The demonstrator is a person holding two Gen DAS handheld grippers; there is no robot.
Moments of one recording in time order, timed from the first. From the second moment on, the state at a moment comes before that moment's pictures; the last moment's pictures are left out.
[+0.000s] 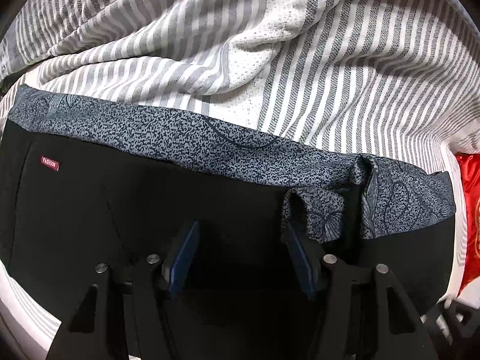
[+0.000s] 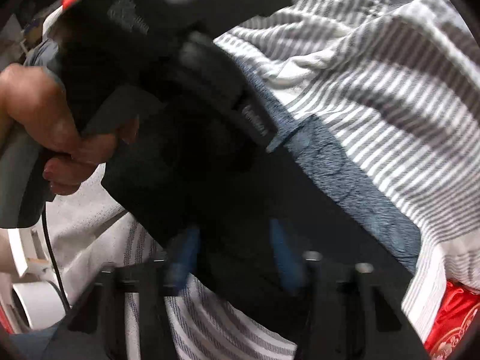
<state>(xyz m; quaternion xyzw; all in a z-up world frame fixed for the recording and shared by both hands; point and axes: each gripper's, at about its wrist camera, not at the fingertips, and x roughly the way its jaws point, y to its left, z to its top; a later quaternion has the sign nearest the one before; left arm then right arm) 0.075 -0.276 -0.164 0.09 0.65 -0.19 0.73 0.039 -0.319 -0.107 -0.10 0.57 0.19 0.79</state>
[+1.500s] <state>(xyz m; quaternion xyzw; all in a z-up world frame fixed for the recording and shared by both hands) -0.014 -0.325 -0.144 0.07 0.63 -0.22 0.74 0.097 -0.522 -0.153 0.23 0.65 0.03 0.73</state>
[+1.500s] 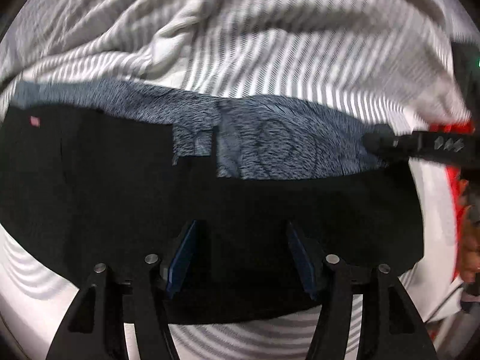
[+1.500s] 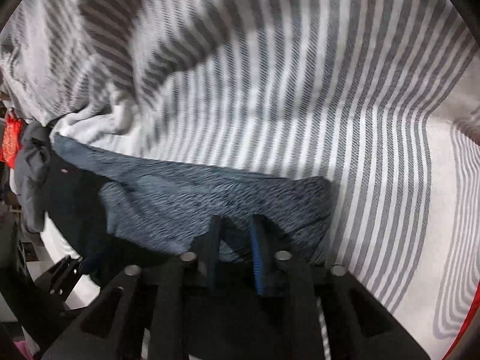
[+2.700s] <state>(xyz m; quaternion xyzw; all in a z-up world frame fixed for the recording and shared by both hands) -0.032 -0.261 -0.016 0.08 0.65 -0.08 0.75 0.008 -0.488 -0.041 0.21 0.69 0.04 0.69</state>
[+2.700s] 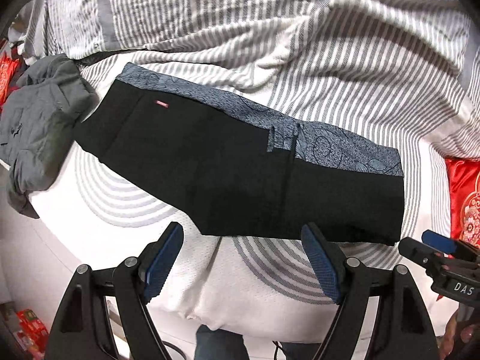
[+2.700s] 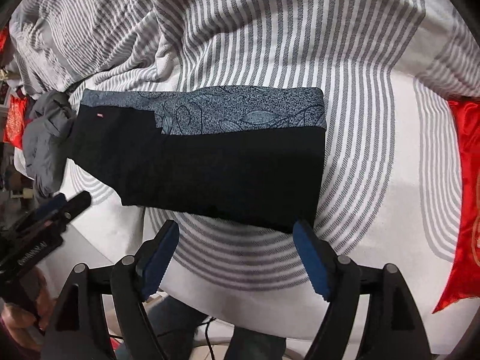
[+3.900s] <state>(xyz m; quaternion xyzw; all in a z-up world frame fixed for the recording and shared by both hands) 0.114 0.036 -0.133 -0.21 0.63 -0.07 0.75 0.073 -0.239 -0.084 0.19 0.71 0.05 0.68</state>
